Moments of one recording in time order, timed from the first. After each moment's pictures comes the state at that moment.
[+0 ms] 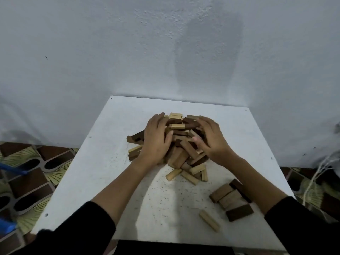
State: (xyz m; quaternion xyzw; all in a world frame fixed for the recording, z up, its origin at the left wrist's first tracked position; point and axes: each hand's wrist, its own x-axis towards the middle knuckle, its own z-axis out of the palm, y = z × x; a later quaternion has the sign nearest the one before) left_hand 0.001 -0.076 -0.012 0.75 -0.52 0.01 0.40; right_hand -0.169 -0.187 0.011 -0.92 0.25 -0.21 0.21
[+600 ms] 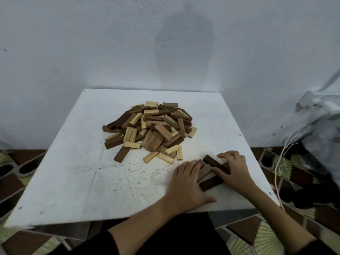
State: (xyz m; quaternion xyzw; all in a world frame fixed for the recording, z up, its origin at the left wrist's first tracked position) left_hand -0.185 -0.030 -0.082 0.68 -0.69 -0.03 0.25; right_hand -0.345 -0.153 -0.065 -0.86 0.46 -0.16 0.14
